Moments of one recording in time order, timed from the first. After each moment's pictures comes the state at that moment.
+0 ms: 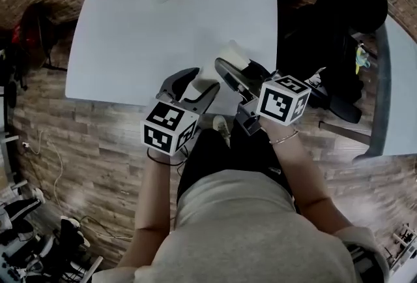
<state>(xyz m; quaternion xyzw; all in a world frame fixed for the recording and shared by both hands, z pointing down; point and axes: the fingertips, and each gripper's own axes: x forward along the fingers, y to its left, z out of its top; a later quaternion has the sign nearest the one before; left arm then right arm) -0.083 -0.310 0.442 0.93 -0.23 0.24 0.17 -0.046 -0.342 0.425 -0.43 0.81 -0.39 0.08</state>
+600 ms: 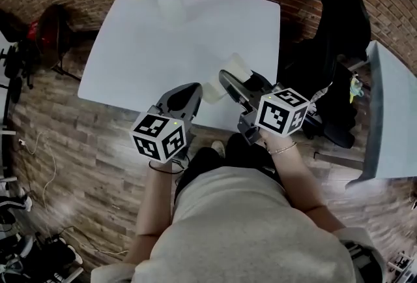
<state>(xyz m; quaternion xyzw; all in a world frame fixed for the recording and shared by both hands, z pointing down) -0.131 -0.321 0.378 0.92 -0.32 0.10 0.22 -0.064 -0.340 0.362 -0.43 0.85 -0.30 0.05</state>
